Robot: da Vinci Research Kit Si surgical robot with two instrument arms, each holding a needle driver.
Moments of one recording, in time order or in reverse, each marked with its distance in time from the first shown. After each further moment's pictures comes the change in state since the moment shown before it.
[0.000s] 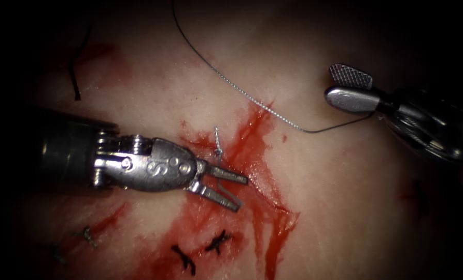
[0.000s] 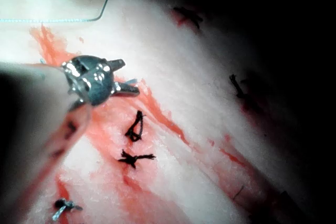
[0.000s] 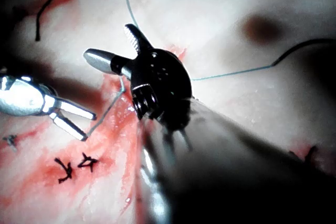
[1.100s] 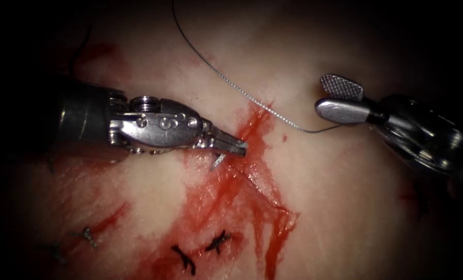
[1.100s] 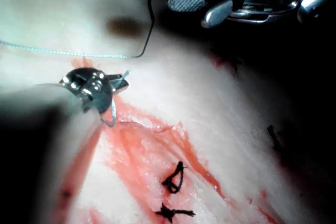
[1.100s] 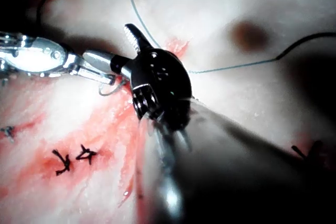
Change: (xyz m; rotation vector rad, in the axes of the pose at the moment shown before) right arm -0.003 0.000 0.001 0.077 -0.044 -0.079; left arm -0.004 -0.007 -0.002 0.256 0.090 -0.413
